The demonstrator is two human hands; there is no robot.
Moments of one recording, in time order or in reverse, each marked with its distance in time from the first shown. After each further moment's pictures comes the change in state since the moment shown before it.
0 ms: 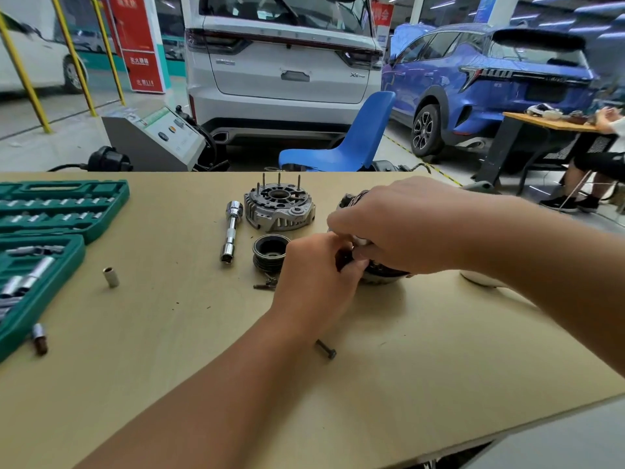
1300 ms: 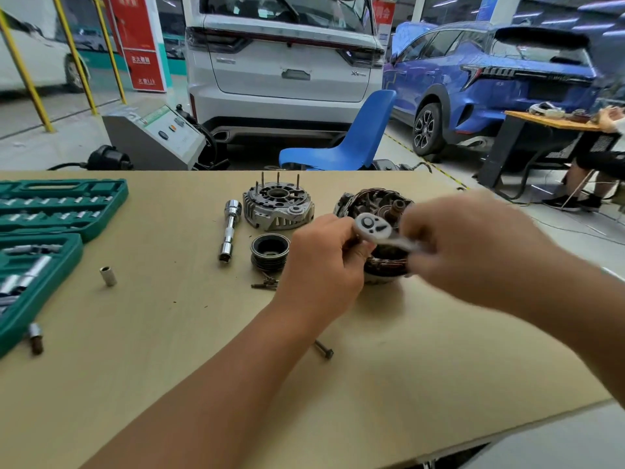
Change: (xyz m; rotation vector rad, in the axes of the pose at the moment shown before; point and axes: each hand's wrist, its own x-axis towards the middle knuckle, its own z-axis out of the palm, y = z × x) left_hand 0.008 0.012 -0.001 -0.002 0.042 0.171; right_hand -0.056 0.002 0.024 0.315 0.216 0.495
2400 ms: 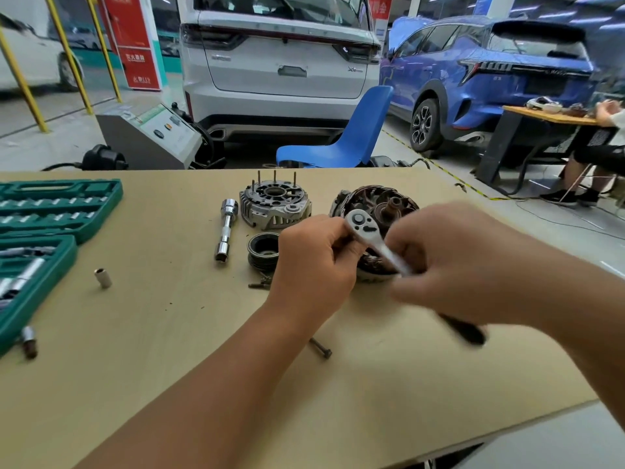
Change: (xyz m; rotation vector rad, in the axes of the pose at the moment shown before) left_hand 0.000 -0.006 0.000 -0.002 0.086 -0.005; right_hand -0.004 -0.011 -0.003 0.224 -0.195 -0.030
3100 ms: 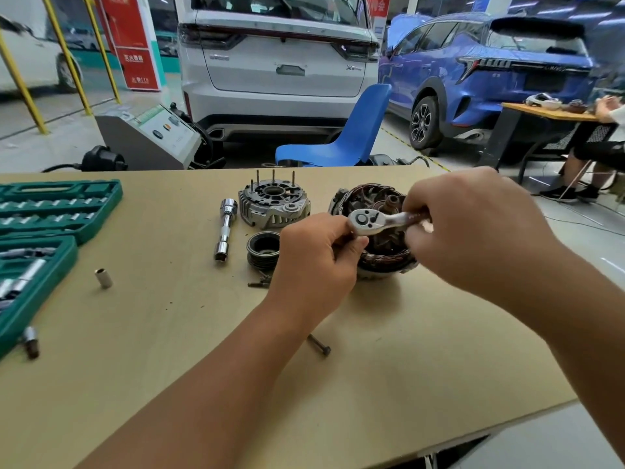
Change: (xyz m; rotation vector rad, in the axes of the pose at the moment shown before) left_hand 0.000 0.000 -0.002 -0.027 -0.060 0.029; right_hand 0.006 0.004 -0.003 -0.198 0.352 0.086
